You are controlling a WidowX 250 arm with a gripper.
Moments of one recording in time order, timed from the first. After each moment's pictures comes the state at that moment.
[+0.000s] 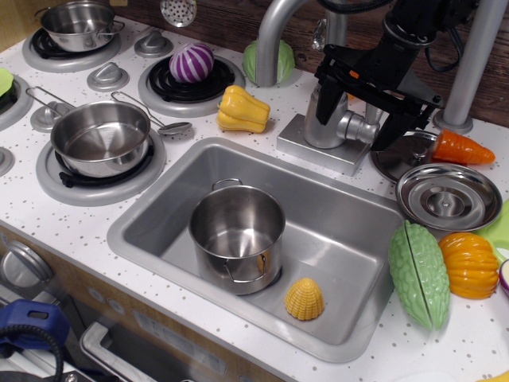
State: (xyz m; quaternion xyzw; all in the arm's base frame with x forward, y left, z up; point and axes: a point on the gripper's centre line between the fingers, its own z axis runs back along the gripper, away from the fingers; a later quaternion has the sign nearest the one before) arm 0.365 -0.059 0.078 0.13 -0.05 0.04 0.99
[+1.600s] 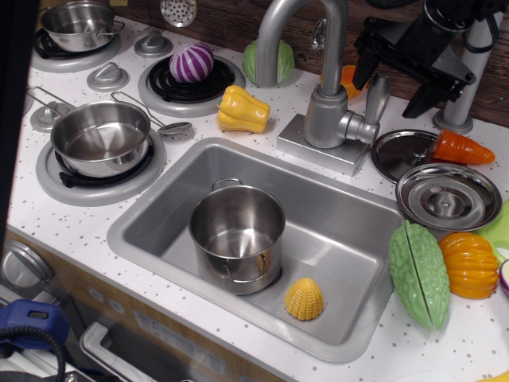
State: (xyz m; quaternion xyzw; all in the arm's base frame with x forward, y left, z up) arm 0.422 -0.070 0.087 0.16 -0.15 0.02 0.98
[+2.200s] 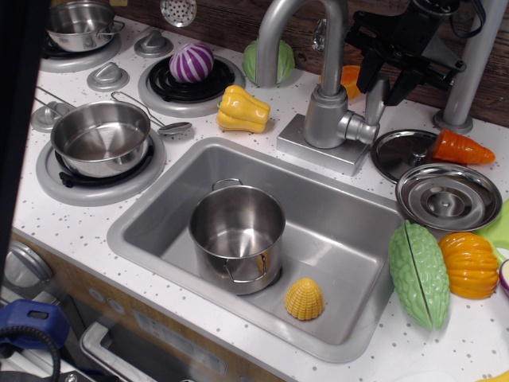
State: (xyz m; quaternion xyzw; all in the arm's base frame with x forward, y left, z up) arm 0.417 -0.062 0.087 0.11 -0.08 0.04 0.99
